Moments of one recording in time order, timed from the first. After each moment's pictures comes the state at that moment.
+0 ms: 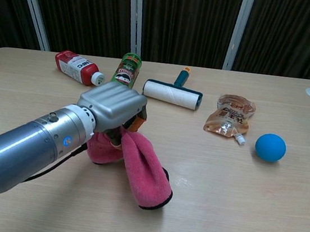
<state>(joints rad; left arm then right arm) -0.80 -1.94 -0.18 -1.34 1.07 1.08 0.84 0.08 -1.10 0.04 -1.64 -1.52 1.45 0.04</state>
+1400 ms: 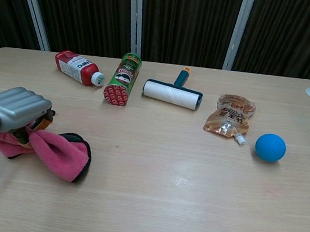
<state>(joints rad) -0.61 -1.76 -0.04 -1.15 1.07 1.08 0.64 0.08 -1.10 0.03 -1.66 -1.53 1.45 0.00</state>
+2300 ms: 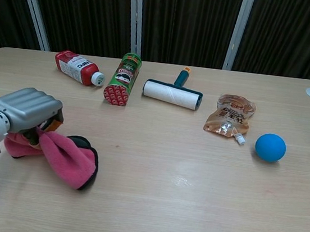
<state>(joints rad) -0.61 -1.78 -0.08 -1.21 1.09 1.05 0.68 0.08 -1.10 0.03 -1.65 -1.53 1.45 0.01</state>
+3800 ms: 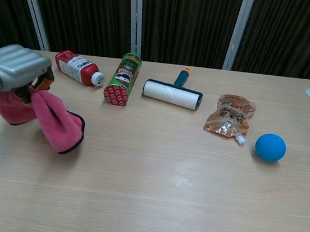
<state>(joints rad) -0.63 -1.68 -0.18 -1.23 1.10 1.13 0.70 0.09 -1.11 0.03 -1.64 -1.55 1.46 0.00</state>
